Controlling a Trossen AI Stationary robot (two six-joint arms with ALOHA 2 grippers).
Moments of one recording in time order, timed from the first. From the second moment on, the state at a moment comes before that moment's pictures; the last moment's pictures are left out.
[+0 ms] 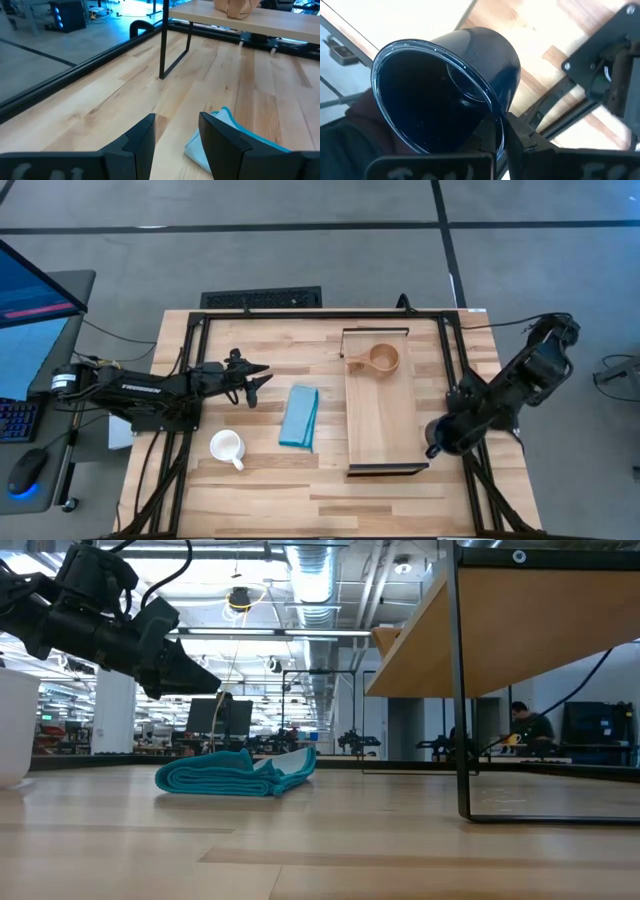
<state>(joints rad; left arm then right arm) 0.20 0.93 0.11 0.58 -0.21 -0.14 0.79 0.91 1.24 -1.57 0.00 1.62</state>
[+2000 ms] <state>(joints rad) 0.20 0.93 0.11 0.50 -0.14 -0.13 0.14 1.40 1.66 -1.57 -0.03 1.45</state>
